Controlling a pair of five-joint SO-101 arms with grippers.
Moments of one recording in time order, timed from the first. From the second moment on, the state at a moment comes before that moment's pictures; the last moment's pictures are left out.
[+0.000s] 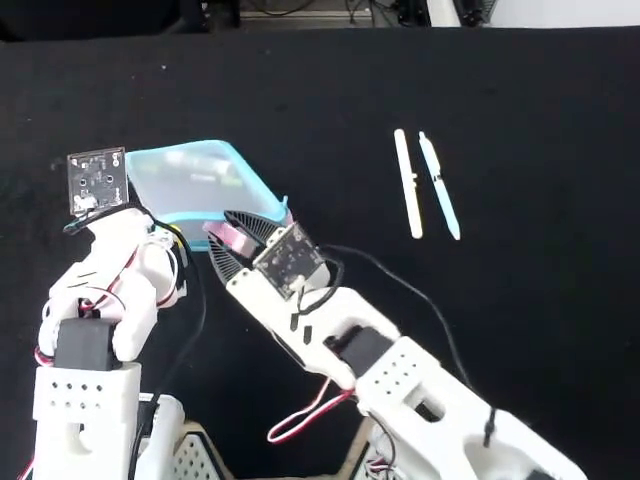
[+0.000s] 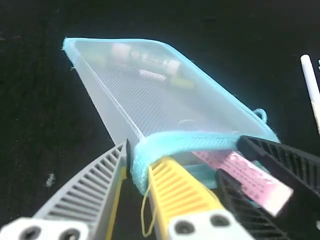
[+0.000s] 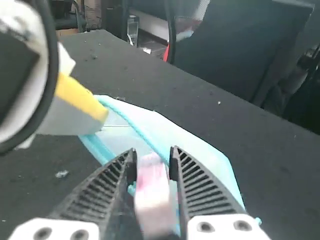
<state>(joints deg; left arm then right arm) -1.8 -67.4 51.4 62.1 8.7 -43.2 -49.2 76.2 -4.1 6.8</state>
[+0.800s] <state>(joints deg) -1.7 -67.4 51.3 62.1 8.7 -17.8 -70.8 51.9 44.4 -5.9</state>
